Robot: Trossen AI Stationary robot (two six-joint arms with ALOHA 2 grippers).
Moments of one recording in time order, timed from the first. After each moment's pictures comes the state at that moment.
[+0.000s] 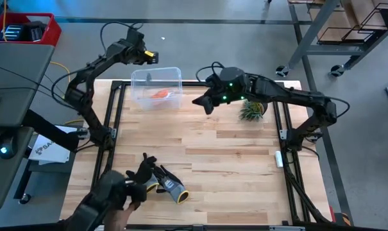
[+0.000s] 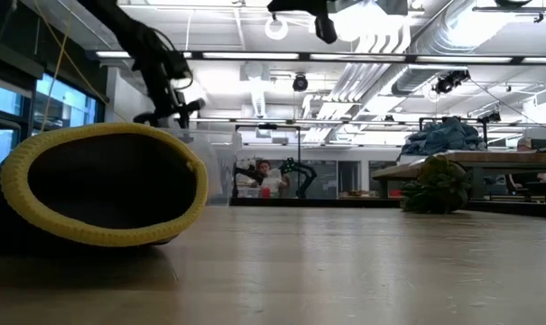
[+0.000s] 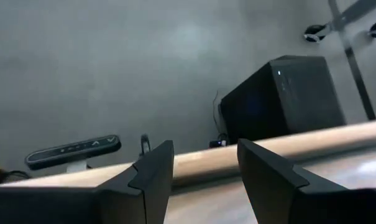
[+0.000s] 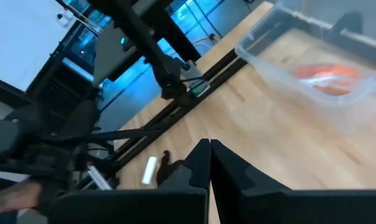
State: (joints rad) left arm 1.12 1.71 1.45 -0.67 -0.01 -0.32; right arm -0.22 1.55 1.54 -0.43 -0.19 0.59
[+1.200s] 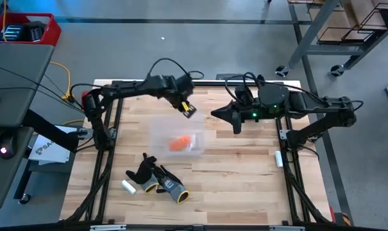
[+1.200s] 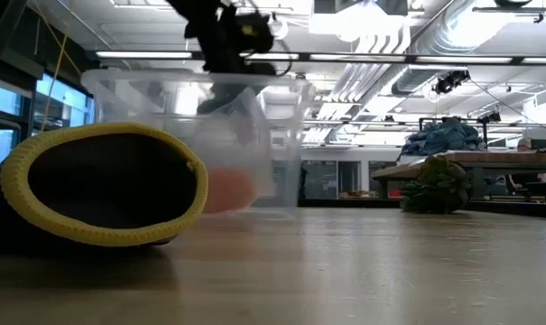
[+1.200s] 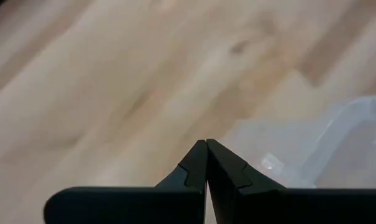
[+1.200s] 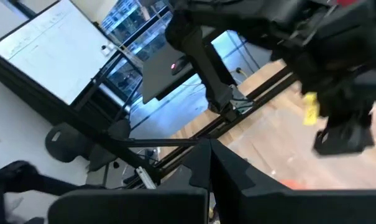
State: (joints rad) left arm 0.42 1.81 1.52 -0.90 0.04 -0.37; right arm 0.10 1.31 1.54 -0.49 0.13 0.68
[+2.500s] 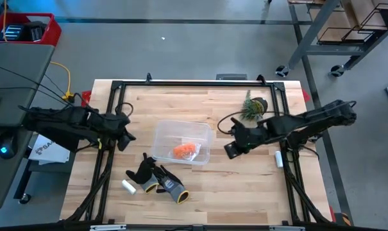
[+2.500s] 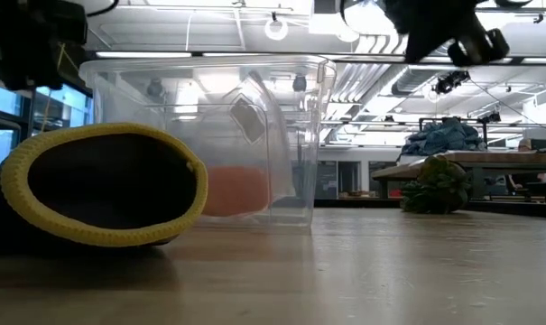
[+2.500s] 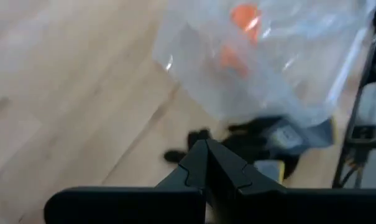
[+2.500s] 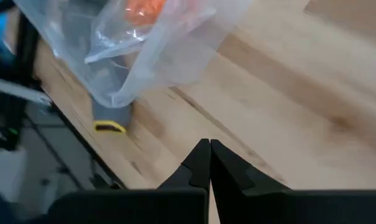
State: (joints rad) left arm -0.12 0.54 0.71 -1.03 -0.08 -0.81; right arm 0.24 1.30 1.12 -0.82 0.02 1.25
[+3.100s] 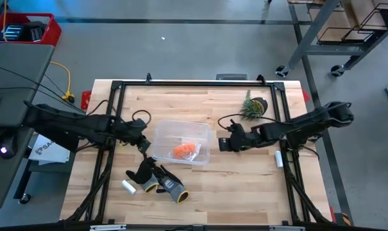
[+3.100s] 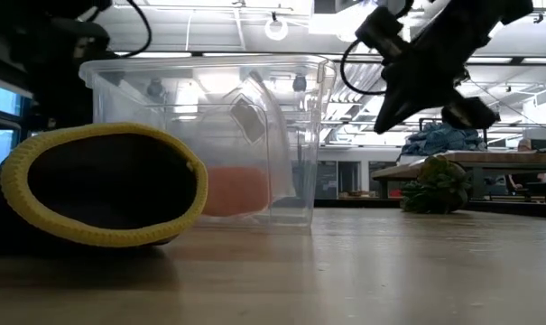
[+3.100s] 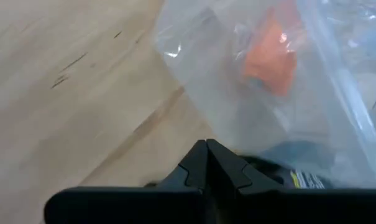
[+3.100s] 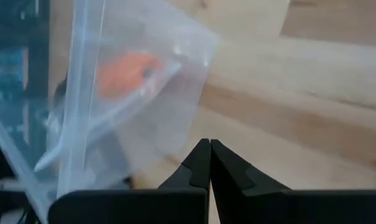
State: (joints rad) left arm -0.10 0.80 0.52 -0.67 -0.06 -0.98; right arm 0.21 1.35 0.80 -0.35 0.18 1.51
